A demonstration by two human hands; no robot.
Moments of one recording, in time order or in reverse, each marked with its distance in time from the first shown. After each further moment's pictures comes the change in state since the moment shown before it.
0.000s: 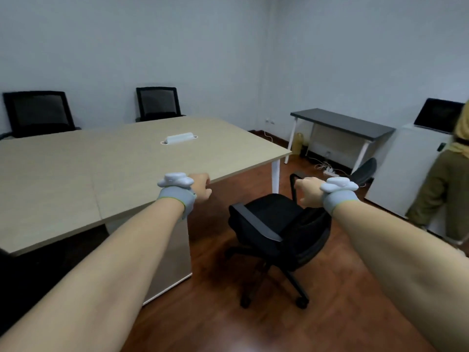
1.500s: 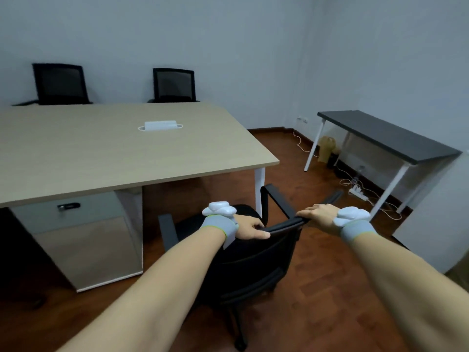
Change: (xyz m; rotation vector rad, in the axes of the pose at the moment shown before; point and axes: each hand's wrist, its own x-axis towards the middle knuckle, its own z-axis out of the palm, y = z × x) left_hand 0.238 0.405 0.172 -0.108 -0.557 -0.007; right_hand 0.279 0.392 0.077 -0.310 -0.125 -0.573
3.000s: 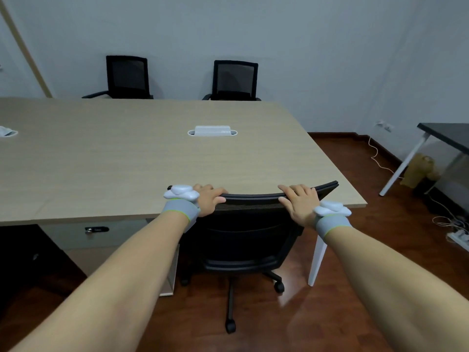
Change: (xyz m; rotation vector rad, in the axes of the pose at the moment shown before) left_hand 0.124 -0.312 -0.180 0.109 0.446 -0.444; right_hand 0.387 -0.065 -0.101 0.351 0.421 0.001
